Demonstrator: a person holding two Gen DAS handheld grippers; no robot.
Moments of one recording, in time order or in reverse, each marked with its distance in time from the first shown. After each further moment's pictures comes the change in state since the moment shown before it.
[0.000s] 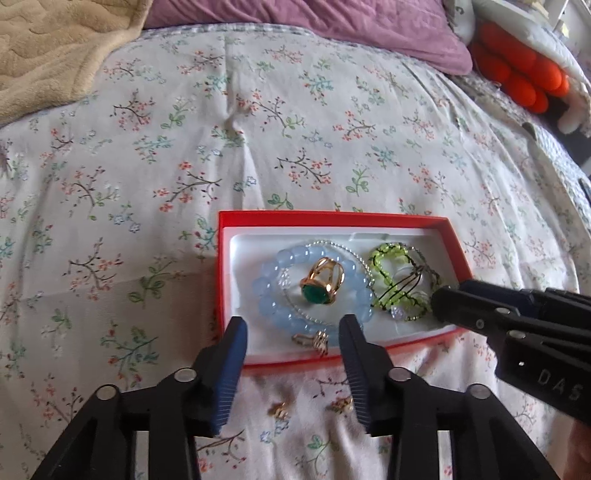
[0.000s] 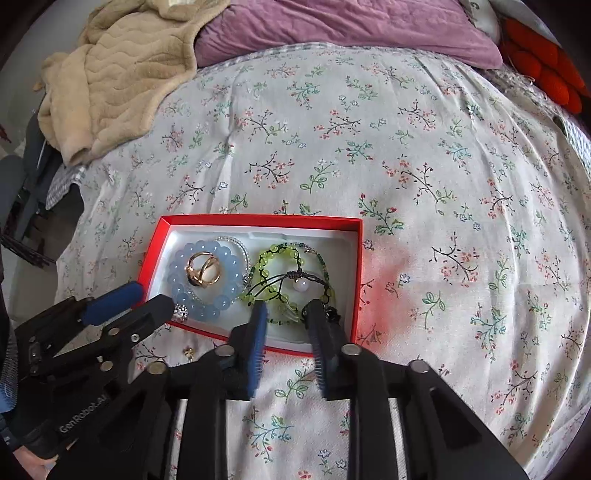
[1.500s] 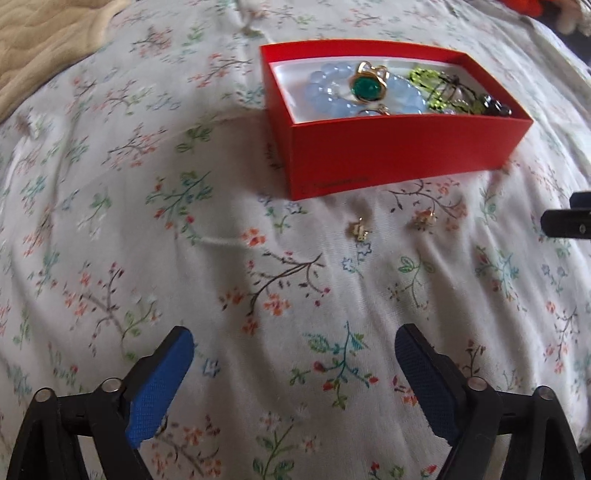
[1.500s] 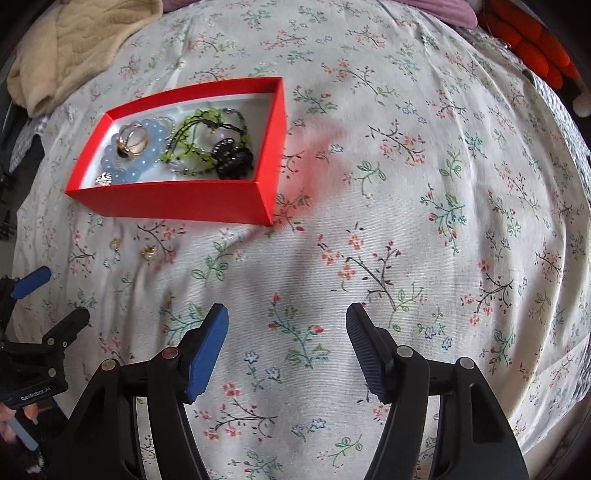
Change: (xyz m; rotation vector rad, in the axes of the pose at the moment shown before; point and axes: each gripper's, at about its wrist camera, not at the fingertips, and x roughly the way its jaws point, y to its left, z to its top) left arm 0.005 0.026 -0.088 0.192 0.147 0.124; right arm 0.003 -0.038 -0.079 0.003 0.191 -0.158
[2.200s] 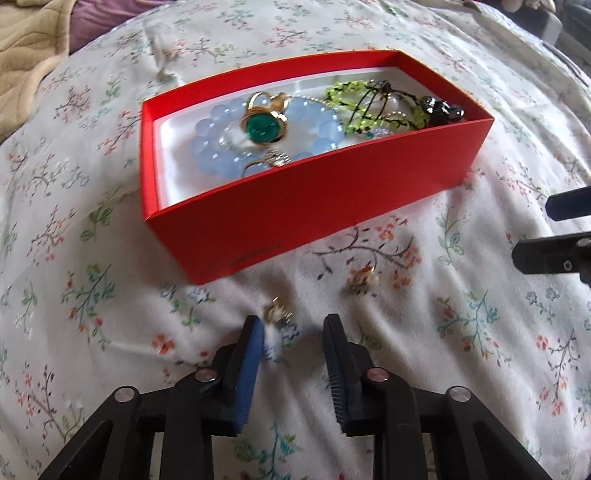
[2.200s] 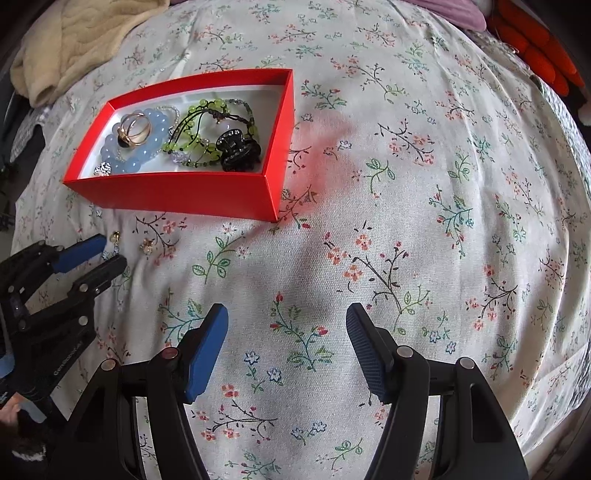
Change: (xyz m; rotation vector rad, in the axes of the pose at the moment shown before) left arm 0.023 -0.041 0.028 0.154 -0.093 -0.061; right arm 0.004 0.006 0.000 -0.031 0.016 -0.006
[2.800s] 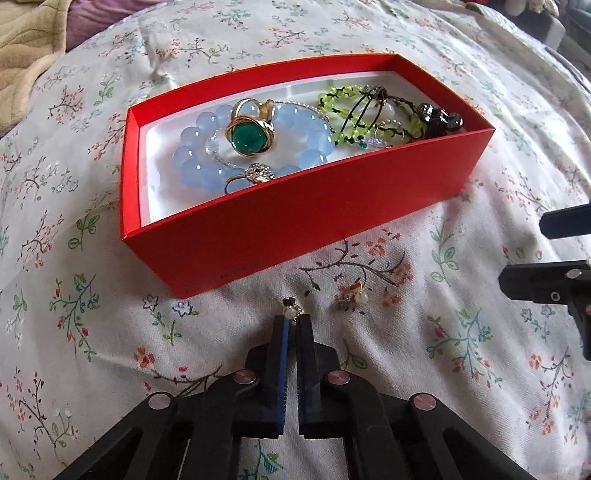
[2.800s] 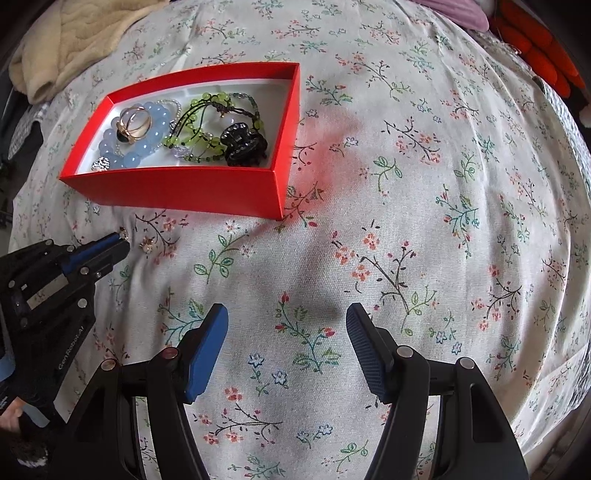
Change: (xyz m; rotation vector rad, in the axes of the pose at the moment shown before) left arm 0.003 -0.003 0.008 -0.025 0.009 -0.009; right arm 0.011 0.008 0.001 -0.003 0.006 -0.005
